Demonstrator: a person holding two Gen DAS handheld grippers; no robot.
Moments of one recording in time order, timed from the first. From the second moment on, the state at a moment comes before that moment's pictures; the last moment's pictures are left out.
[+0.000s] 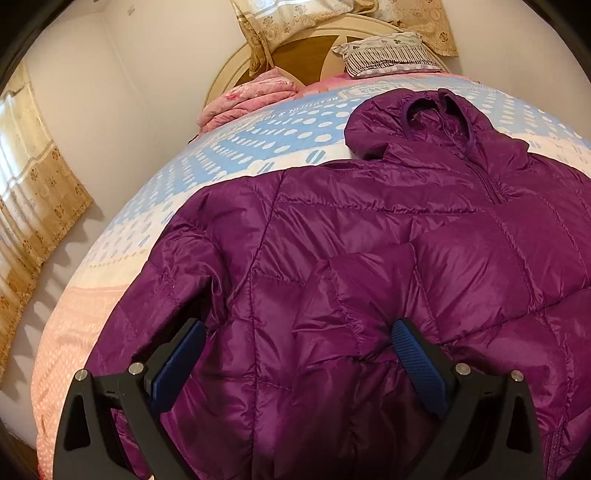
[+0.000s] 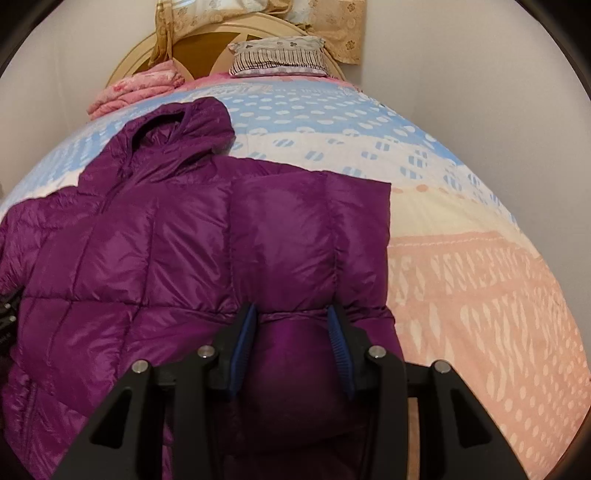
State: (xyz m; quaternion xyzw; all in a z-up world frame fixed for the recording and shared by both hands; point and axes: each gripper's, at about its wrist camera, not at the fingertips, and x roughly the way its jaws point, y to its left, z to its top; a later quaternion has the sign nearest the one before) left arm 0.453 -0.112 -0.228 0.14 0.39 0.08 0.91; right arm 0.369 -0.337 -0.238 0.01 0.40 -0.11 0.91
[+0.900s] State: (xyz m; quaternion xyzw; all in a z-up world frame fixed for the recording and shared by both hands) left arm 0.452 -0.111 -0.228 0.14 0.39 0.07 0.91; right arm 0.375 -0.333 -0.241 -0.01 0.41 -0.12 0.91
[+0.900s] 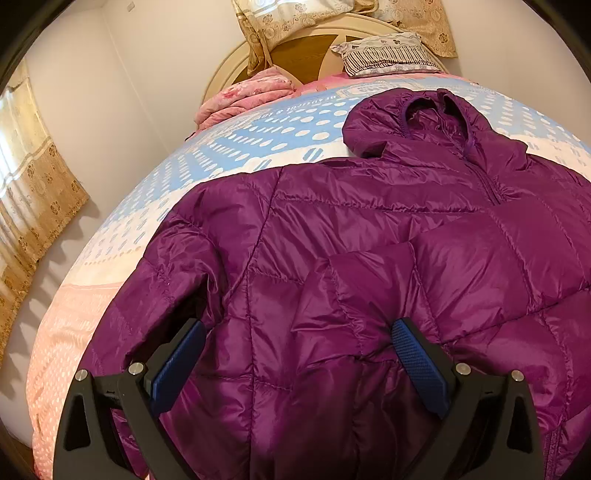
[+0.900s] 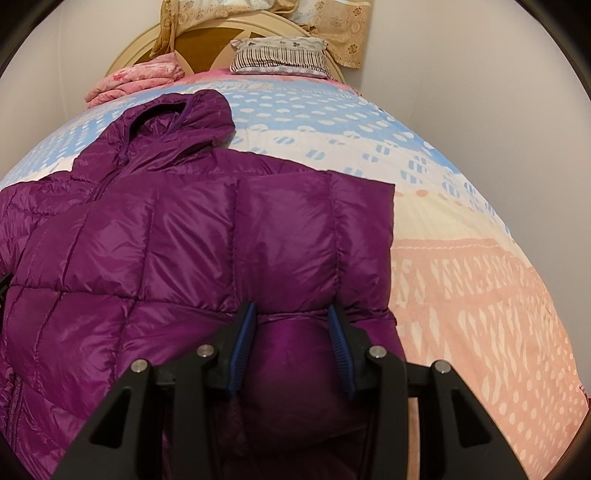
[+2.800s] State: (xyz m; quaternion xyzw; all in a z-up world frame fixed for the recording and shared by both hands) left arm 0.302 0.094 -0.067 0.07 0.24 0.09 0.96; right arm 0.216 -0.282 -0.191 0.00 0.33 -0.10 0.94
